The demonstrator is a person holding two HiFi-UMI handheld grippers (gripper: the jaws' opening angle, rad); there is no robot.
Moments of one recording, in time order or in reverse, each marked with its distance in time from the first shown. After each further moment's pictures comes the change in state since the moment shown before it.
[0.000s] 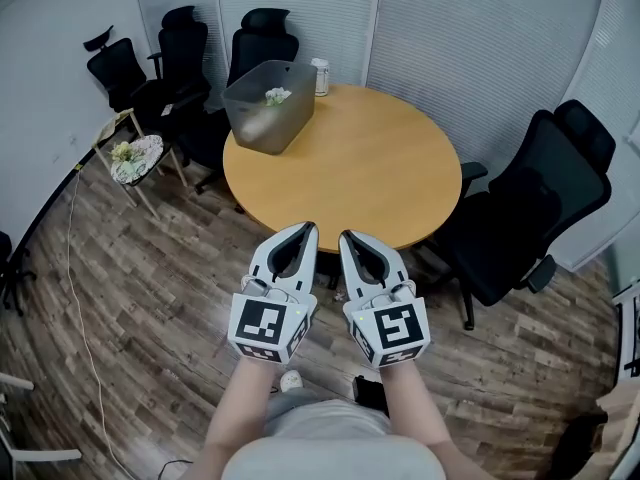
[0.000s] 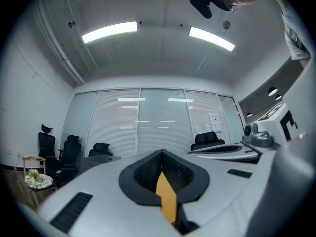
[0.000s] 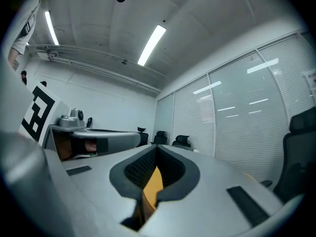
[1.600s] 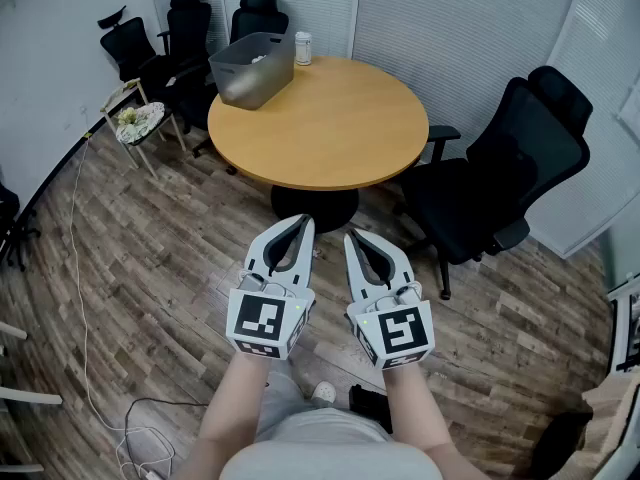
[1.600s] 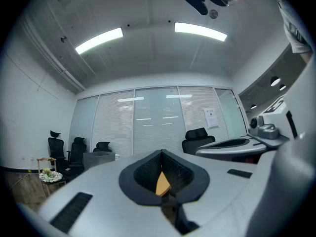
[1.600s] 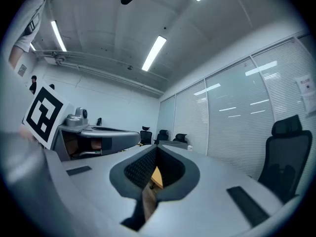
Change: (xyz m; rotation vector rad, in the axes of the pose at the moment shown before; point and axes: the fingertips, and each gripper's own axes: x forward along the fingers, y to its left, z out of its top) left arm -0.083 -0.229 0.003 0.054 0.052 0.079; right arm -0.253 -0.038 0.005 -0.010 0.001 0.048
